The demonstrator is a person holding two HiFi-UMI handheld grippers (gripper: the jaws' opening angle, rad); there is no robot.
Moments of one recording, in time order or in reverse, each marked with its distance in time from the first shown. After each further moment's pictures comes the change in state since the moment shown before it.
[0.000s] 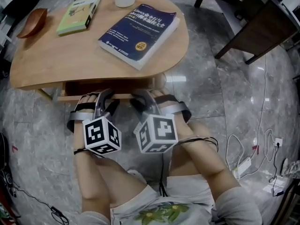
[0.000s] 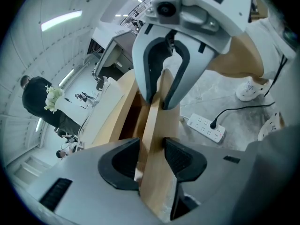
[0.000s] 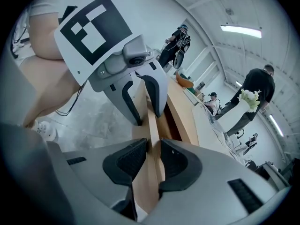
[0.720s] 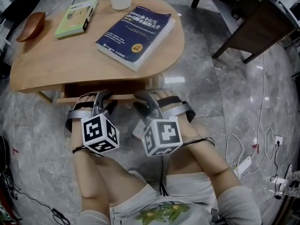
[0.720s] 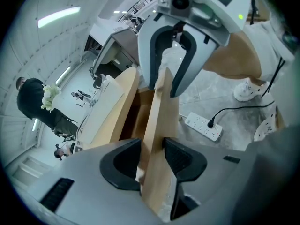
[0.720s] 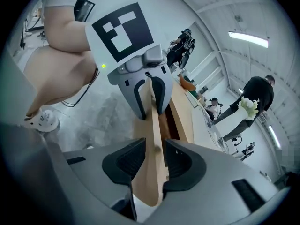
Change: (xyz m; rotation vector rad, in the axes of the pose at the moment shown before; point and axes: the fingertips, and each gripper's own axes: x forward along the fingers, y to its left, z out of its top) left arm 0.000 0.001 0.000 0.001 0.030 -0.042; right arm -0.019 0.002 -0.009 -0.080 0.000 0.000
